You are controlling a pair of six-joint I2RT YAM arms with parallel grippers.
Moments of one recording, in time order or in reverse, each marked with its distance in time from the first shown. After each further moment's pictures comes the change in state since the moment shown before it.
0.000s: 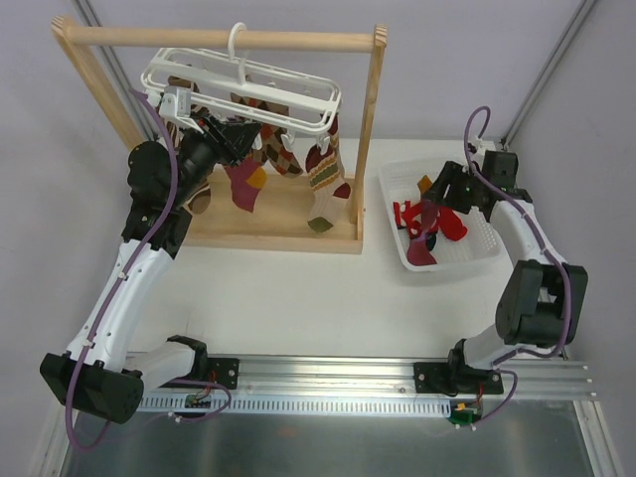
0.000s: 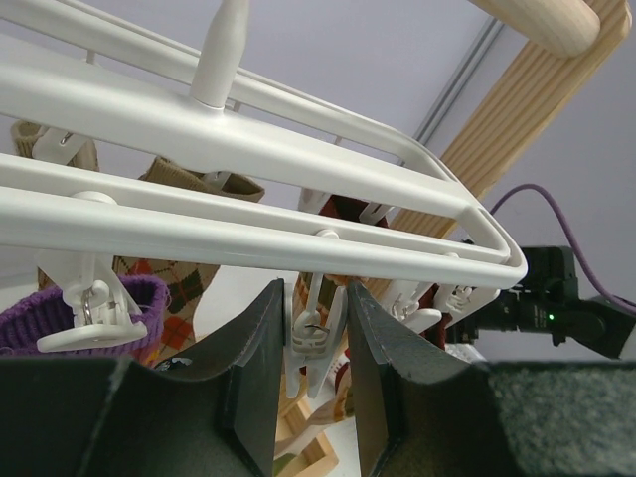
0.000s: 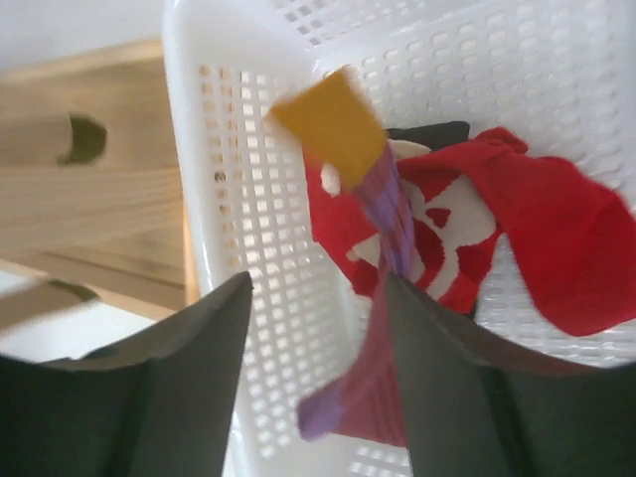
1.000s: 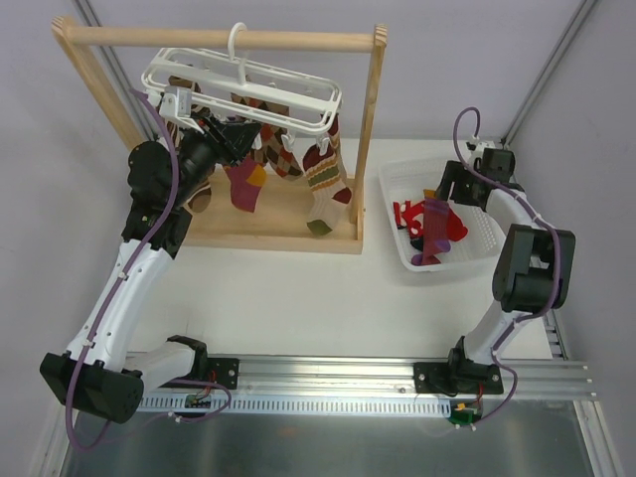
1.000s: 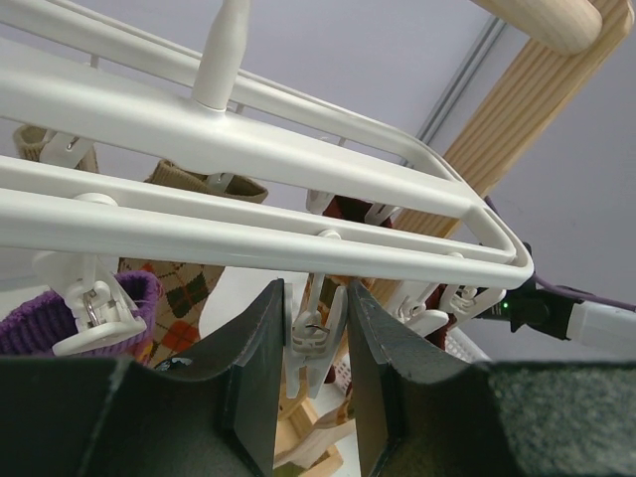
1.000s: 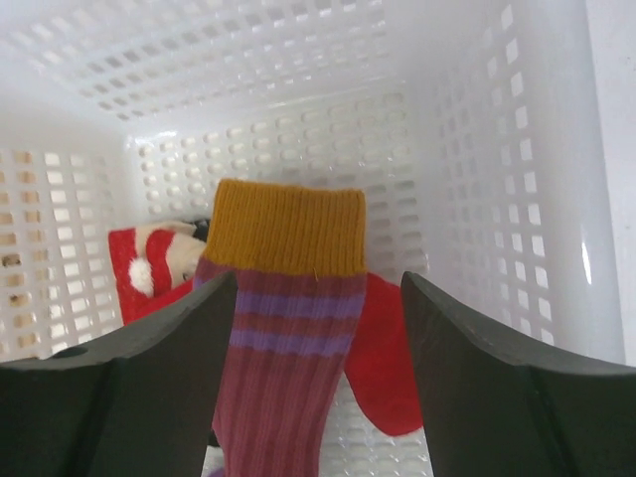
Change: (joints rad) left arm 0.000 0.000 0.000 0.000 -0.001 0.008; right arm -0.038 0.162 0.014 0.175 0.192 -0.291
